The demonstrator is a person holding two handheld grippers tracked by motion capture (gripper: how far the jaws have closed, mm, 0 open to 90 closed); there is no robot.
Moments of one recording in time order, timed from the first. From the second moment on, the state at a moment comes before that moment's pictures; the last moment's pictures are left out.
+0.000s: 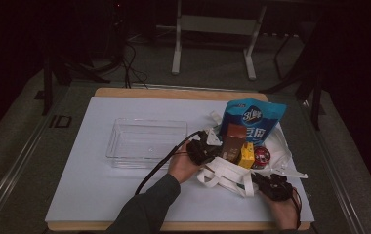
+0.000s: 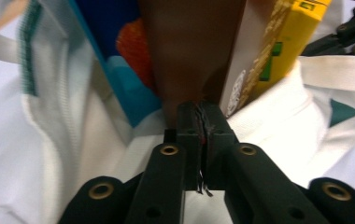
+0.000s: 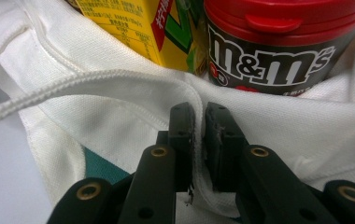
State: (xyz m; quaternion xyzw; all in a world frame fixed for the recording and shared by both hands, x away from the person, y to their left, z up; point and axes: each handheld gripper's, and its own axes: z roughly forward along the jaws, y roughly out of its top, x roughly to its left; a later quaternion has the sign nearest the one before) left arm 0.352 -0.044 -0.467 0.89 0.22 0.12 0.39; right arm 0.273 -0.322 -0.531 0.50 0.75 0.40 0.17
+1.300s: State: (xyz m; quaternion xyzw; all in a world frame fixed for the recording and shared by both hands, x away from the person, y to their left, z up) left arm 0.389 -0.022 -0.411 0.85 0.12 0.04 0.51; right arm 0.273 -0.322 -0.531 0.50 0.75 0.40 0.16
